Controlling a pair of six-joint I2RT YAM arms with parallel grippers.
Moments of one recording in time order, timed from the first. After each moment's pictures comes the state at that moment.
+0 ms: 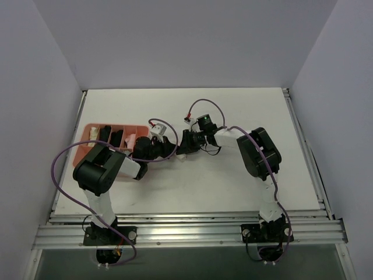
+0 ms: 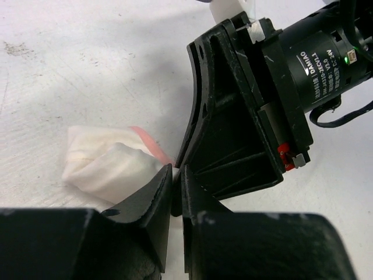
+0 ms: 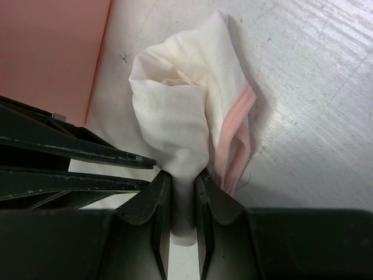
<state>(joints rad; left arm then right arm) -0.47 1.87 0.63 1.02 0.34 -0.37 0.52 2.15 1.29 -0.03 -0.68 0.41</state>
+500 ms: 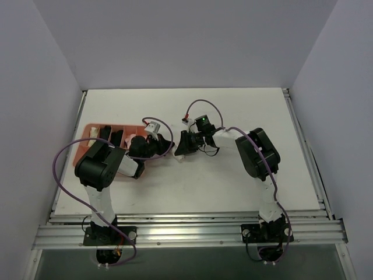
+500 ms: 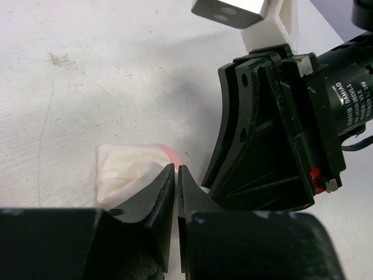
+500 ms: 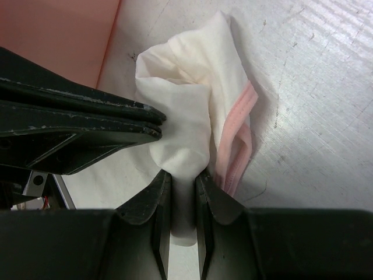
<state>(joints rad) -0.40 1.93 0.63 1.12 0.37 -0.41 0.54 2.15 1.29 -0.01 -0.68 0.41</state>
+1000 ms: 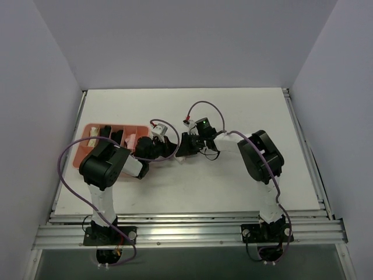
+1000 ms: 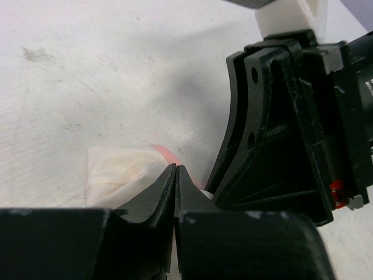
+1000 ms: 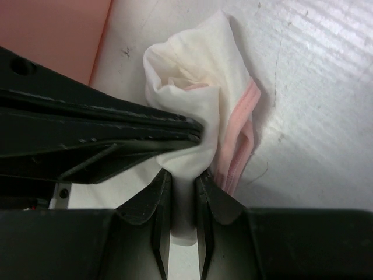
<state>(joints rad) -0.44 1.96 0.66 1.09 0.35 -0.35 0.56 2.10 1.23 0.03 -0.60 0.42</state>
